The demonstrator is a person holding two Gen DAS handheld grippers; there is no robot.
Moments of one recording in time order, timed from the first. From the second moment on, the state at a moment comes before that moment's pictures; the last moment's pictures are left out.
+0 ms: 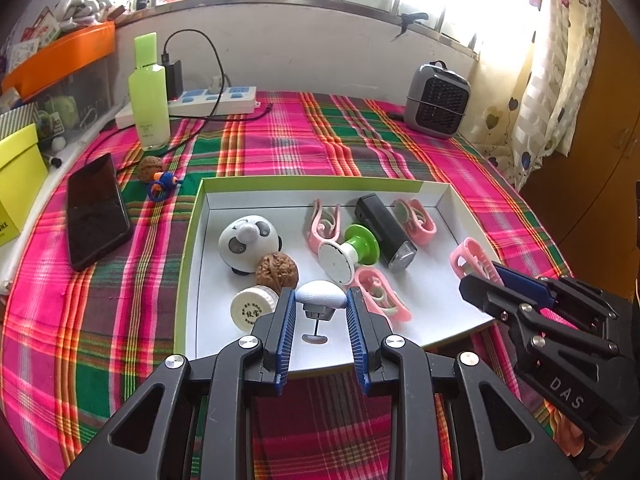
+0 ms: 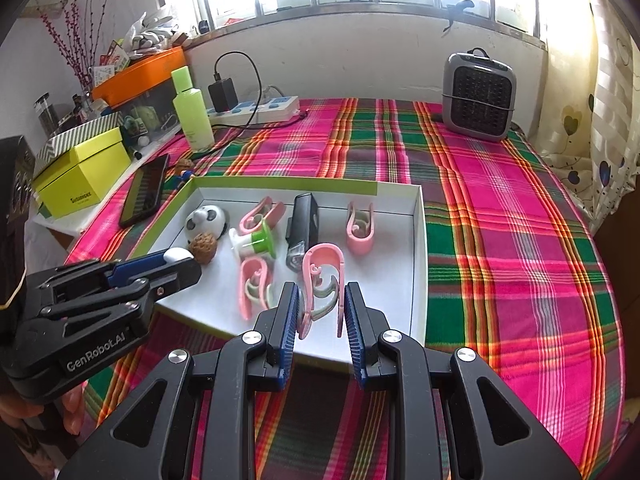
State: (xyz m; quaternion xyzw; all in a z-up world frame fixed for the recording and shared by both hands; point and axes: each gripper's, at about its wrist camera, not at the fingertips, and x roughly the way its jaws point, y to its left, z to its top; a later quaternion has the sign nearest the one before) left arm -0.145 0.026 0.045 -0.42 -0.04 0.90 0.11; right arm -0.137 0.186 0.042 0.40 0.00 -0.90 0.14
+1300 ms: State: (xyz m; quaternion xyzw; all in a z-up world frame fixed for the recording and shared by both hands) left arm -0.168 0.038 0.022 -0.45 -0.02 0.89 0.10; right arm -0.185 0.187 0.014 0.44 0.01 -0.89 0.14
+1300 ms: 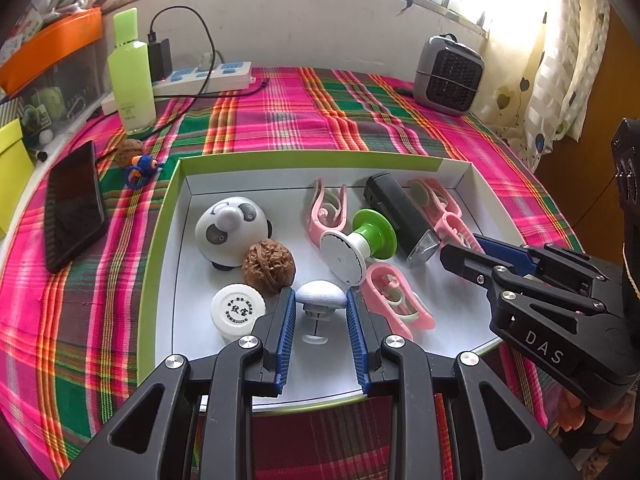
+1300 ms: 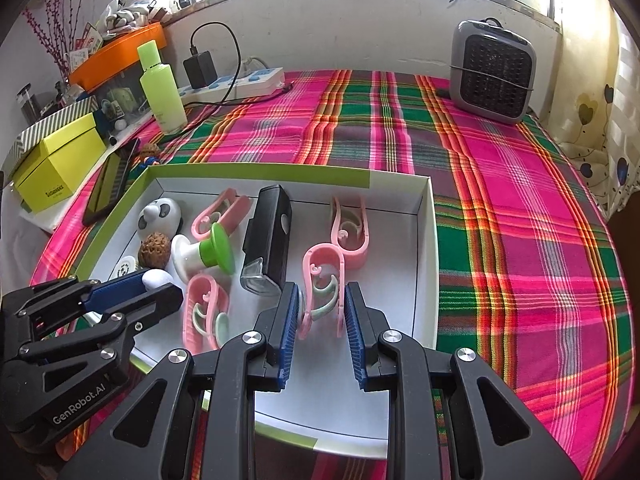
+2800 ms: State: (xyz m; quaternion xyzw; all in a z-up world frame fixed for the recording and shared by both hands) left arm -0.157 0.037 0.029 -0.44 -0.02 0.89 0.10; right arm -0.170 0.186 0.021 0.43 0.01 -0.89 0.13
